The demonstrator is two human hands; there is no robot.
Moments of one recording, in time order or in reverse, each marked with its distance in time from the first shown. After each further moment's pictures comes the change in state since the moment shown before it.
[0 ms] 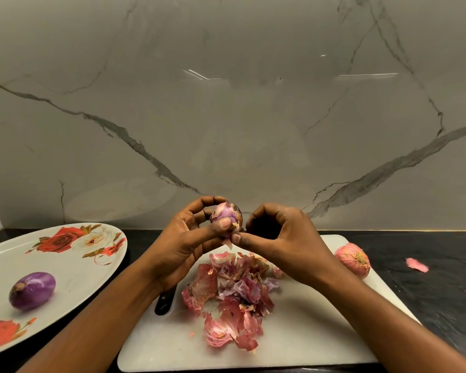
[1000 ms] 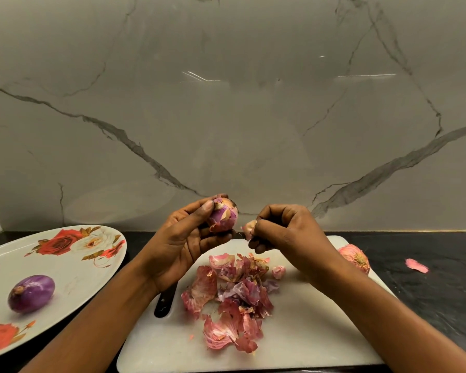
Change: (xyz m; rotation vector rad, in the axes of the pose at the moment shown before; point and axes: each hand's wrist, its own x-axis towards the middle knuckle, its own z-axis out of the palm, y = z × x) left_hand 0.003 0.004 -0.004 -0.162 -0.061 -0.013; right_hand 0.004 -0.005 -0.009 0.350 -0.025 0.213
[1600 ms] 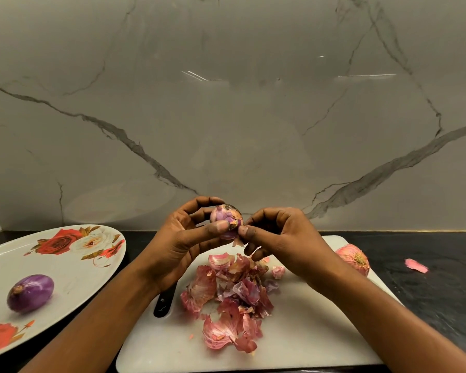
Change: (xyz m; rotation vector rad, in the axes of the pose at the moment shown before) left_hand -0.003 -0.001 0.001 0.199 0.060 0.053; right_hand -0.002 -0.002 0.004 -0.017 -0.088 0.025
